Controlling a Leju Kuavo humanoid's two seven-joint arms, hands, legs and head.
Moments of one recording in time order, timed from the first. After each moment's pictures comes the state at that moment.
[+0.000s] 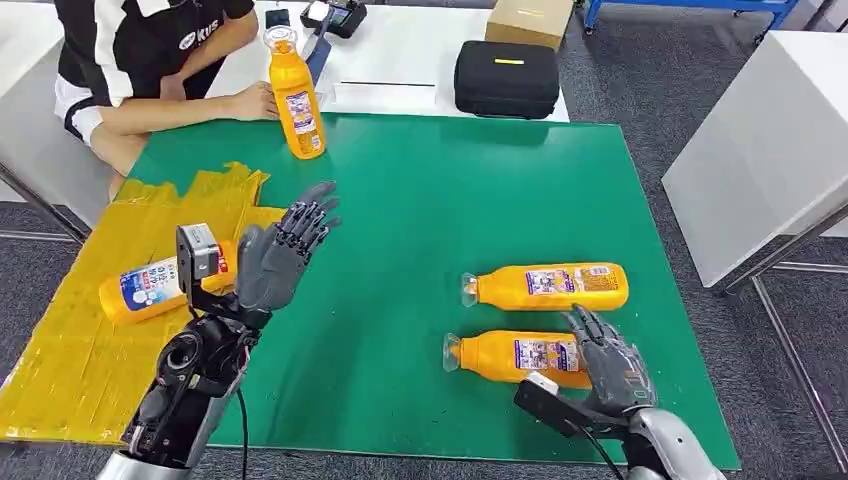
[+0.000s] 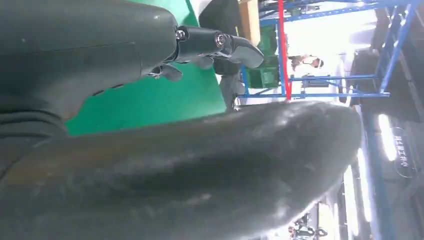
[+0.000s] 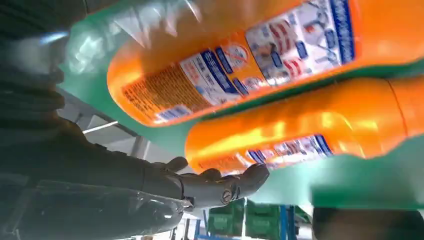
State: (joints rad) left arm -0.33 -0.06 -0.26 -1.21 0.24 -0.47 -0.34; right arm 0.22 -0.20 -0.04 -1.62 1.14 0.25 -0.03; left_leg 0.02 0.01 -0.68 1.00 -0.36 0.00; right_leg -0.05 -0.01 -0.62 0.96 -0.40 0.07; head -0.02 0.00
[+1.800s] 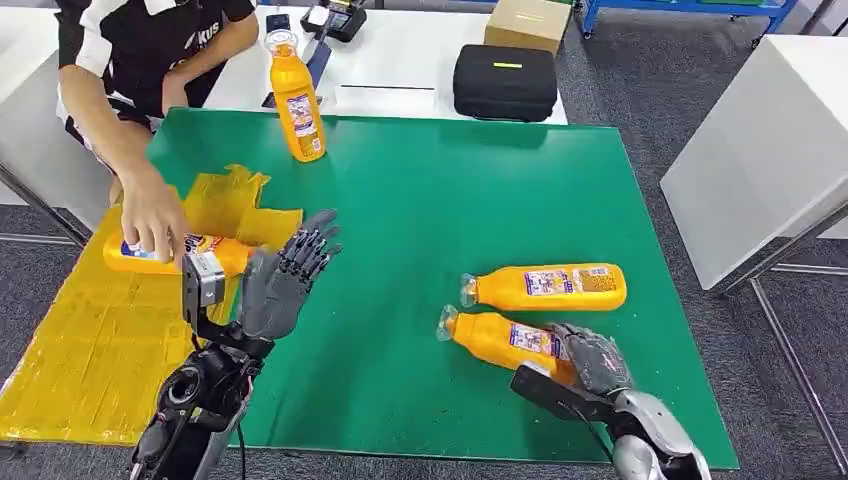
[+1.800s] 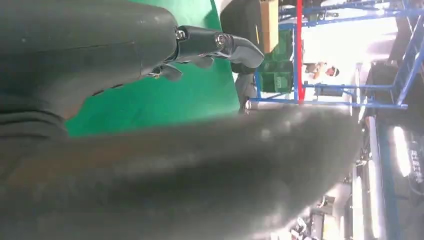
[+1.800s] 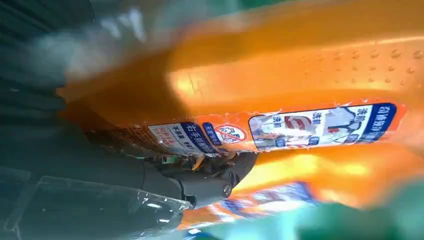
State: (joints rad) left arm -0.20 -0.06 -0.26 -1.30 0.24 -0.40 -0.30; right arm 0.08 -0.17 -0.02 -1.35 1.00 0.23 -0.18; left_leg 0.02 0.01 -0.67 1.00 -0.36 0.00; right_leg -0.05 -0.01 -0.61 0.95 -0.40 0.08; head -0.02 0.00
